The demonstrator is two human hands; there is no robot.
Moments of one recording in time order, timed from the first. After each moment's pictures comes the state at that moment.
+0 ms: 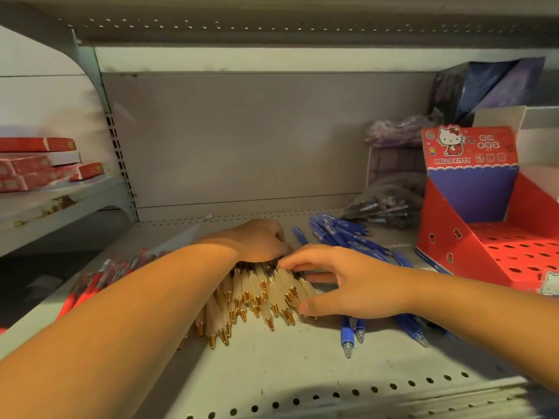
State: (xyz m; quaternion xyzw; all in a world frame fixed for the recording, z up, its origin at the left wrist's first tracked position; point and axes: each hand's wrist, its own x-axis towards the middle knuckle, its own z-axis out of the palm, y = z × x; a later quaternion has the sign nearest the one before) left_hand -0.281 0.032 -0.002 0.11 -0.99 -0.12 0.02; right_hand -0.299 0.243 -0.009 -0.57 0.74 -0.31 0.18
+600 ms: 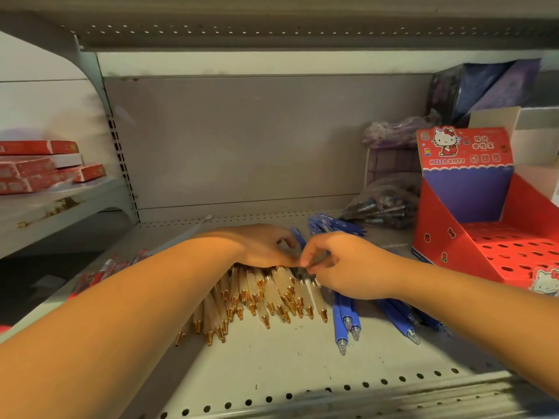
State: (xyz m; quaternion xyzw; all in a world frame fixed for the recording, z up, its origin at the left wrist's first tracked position) left_hand -0.260 0.052 0.012 0.05 -0.99 -0.10 -0.06; right_hand -0.310 0.242 -0.001 -0.50 0.81 -0.28 0.11
